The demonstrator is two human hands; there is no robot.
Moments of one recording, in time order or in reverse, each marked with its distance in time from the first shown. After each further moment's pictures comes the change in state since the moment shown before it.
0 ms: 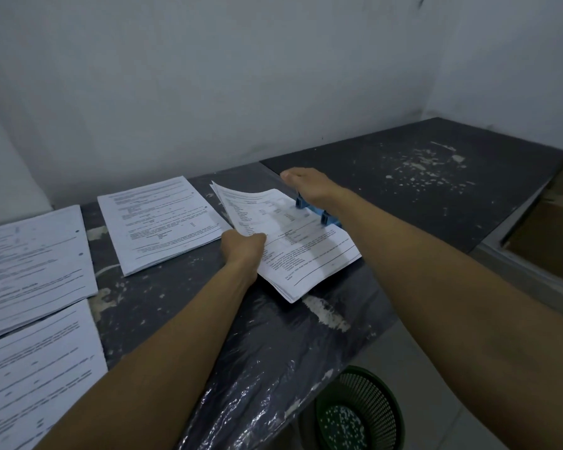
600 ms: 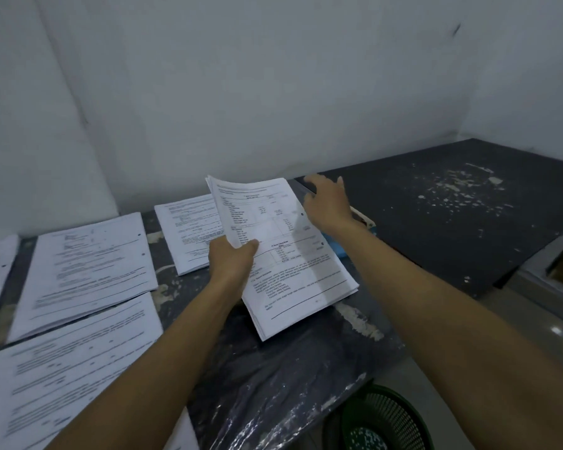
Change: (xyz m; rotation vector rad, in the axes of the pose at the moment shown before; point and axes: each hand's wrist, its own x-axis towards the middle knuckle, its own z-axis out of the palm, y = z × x) left_hand -0.033 0.028 -0.094 -0.088 0.006 0.195; right_hand -0.031 -0.050 0.033 -0.085 0.358 -0.124
